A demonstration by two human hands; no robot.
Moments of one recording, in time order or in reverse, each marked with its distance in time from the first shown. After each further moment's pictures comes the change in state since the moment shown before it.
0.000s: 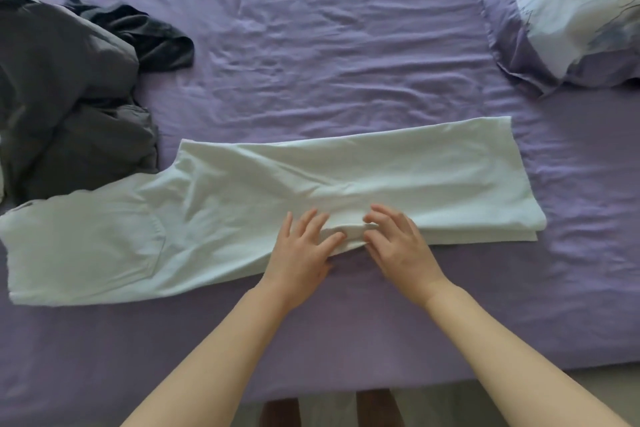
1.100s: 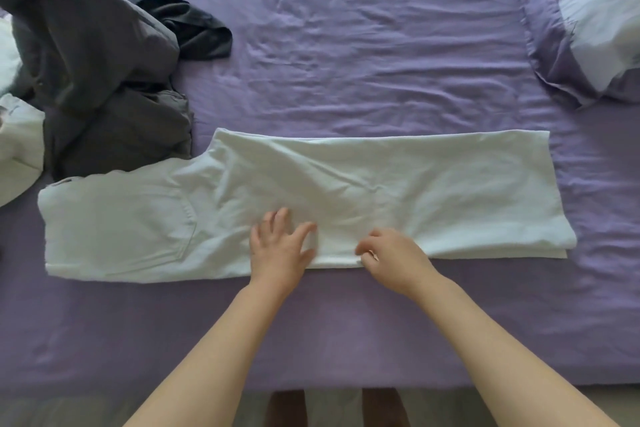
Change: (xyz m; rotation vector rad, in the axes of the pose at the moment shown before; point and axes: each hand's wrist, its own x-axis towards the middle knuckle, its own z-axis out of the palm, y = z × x) left_hand -0.030 -0.050 0.020 -0.055 -0.092 -0.506; right_hand 0.031 -0.038 0.018 0.229 -0.616 0.341
